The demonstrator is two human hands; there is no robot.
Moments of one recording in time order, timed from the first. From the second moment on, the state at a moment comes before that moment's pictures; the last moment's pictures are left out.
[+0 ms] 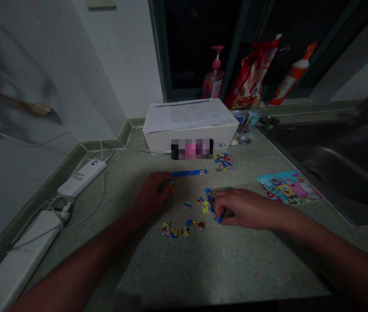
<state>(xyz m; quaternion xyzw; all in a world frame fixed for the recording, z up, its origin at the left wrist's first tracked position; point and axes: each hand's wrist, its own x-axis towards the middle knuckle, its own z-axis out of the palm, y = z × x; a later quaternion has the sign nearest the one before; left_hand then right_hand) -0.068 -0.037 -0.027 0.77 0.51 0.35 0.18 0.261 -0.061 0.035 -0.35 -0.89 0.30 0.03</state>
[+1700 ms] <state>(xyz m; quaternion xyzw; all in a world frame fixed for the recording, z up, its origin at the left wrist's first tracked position) -0.064 -0.038 -0.029 0.82 0.48 0.29 0.12 0.256 0.034 -0.023 -0.54 -0.73 0.29 0.30</state>
